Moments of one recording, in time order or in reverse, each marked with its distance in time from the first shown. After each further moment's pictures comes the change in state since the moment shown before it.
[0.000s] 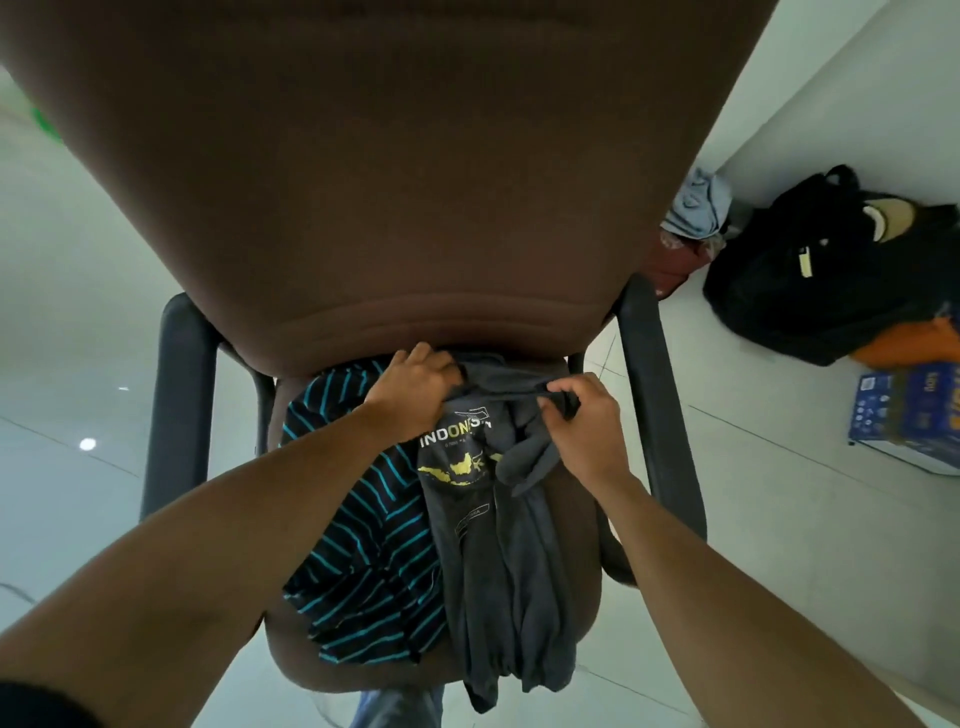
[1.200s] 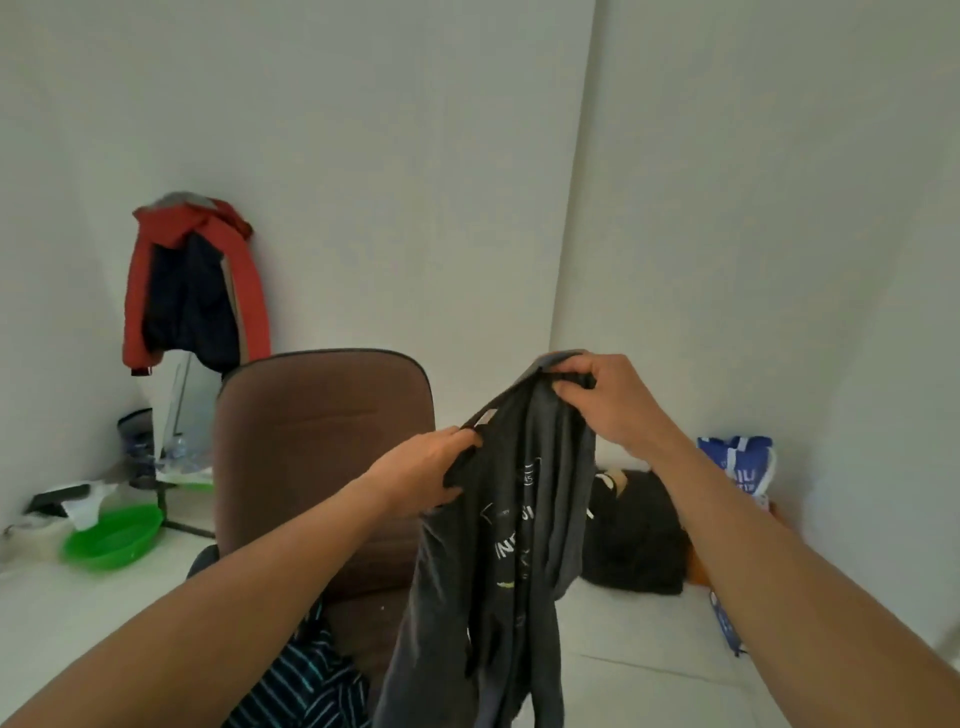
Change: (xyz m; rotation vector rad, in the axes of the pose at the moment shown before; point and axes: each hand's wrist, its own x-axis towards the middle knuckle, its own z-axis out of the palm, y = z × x) left_hand -0.320 0.388 -0.303 0.095 0.597 0.364; right_hand -0.373 -0.223 -0.479 0.181 0.289 -0.453
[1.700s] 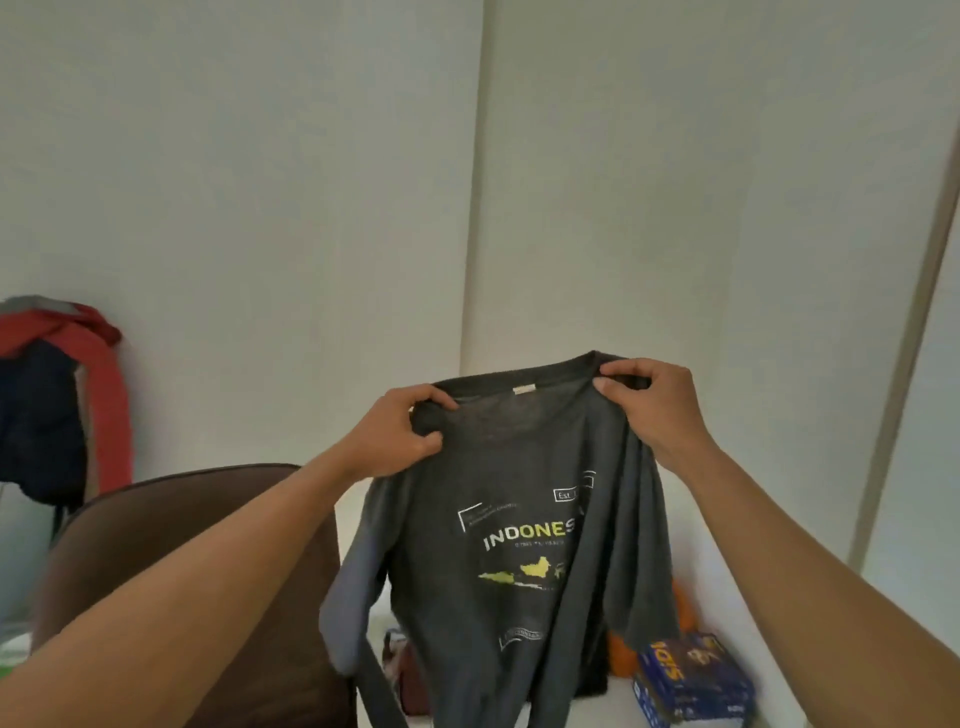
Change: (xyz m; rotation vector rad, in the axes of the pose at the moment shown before) left_hand 0.102 0.046 -0.129 -0.566 0.333 0.091; right_hand -0.007 -0.047 -0.148 0.051 0.627 -0.005
